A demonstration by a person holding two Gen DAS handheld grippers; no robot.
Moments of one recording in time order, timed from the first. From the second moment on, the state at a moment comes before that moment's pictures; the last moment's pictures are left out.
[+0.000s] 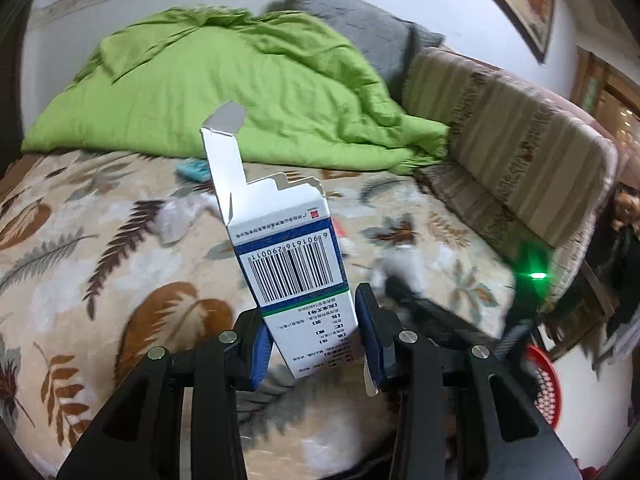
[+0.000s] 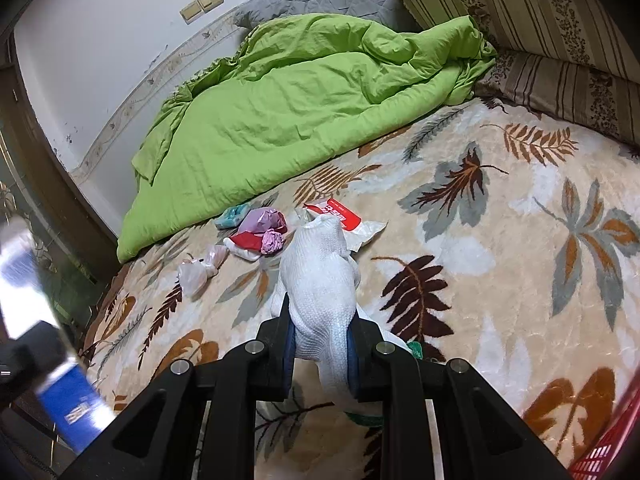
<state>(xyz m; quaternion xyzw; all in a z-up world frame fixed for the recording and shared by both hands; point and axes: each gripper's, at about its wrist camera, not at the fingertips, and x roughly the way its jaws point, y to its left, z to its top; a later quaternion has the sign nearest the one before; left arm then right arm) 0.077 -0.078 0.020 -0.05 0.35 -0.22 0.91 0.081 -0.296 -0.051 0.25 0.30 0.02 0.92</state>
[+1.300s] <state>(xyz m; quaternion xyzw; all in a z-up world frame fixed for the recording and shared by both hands) 0.111 -0.028 -0.084 -0.02 0.34 -0.16 0.92 0.101 -0.254 -0.060 0.18 0.34 0.02 0.92</state>
